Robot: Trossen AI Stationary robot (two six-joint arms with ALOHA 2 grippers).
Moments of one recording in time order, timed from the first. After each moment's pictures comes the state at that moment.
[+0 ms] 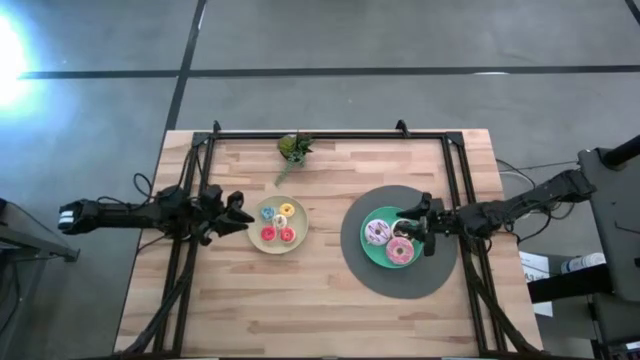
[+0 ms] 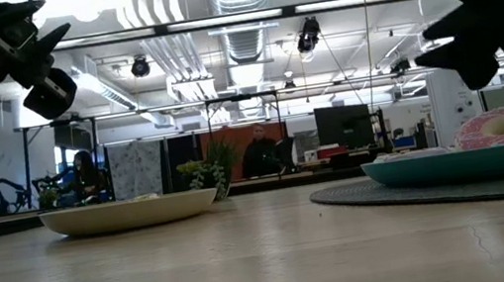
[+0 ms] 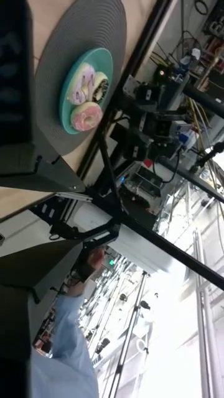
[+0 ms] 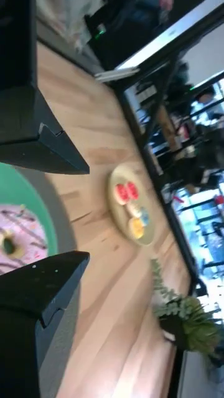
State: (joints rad) left arm 0.08 0.34 0.01 0.50 0.33 -0.66; right arm 0.31 0.41 0.01 0.26 0.42 0.46
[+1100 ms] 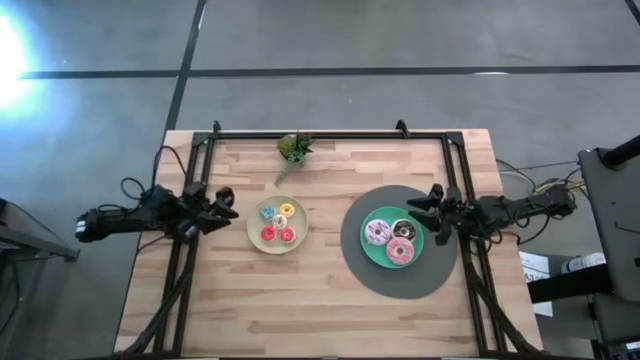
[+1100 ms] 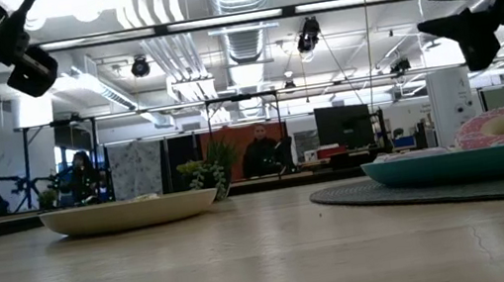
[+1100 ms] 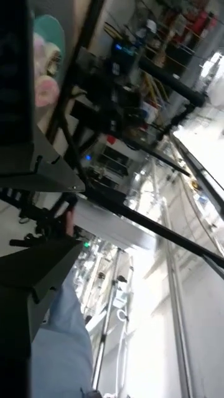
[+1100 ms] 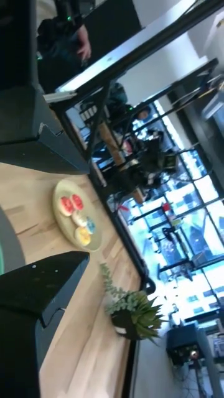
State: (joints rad) left arm 0.07 0.00 0.01 0.39 0.33 -0.66; right arm 0.26 0.00 0.01 0.06 0.42 0.46
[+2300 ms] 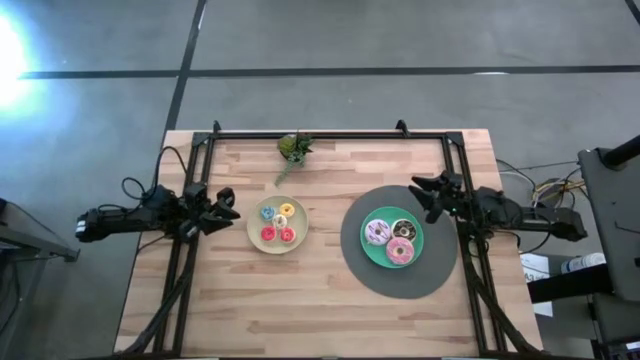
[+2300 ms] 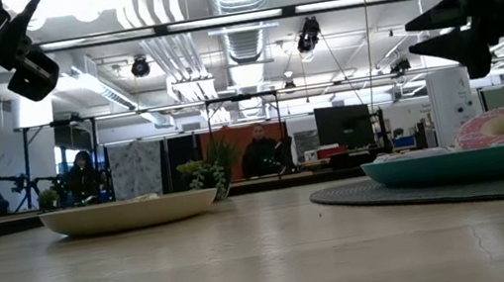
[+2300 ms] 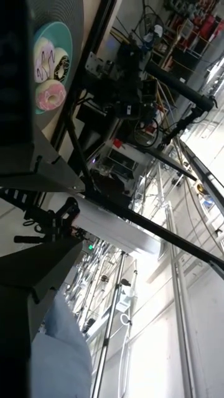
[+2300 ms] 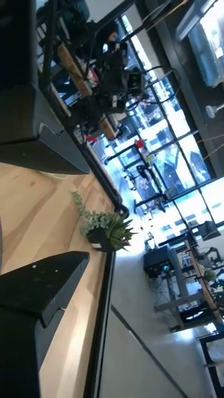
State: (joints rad) left arm 0.07 0.00 0.01 0.36 0.33 -0.66; right arm -0.06 0.01 0.01 0.06 0.42 0.46
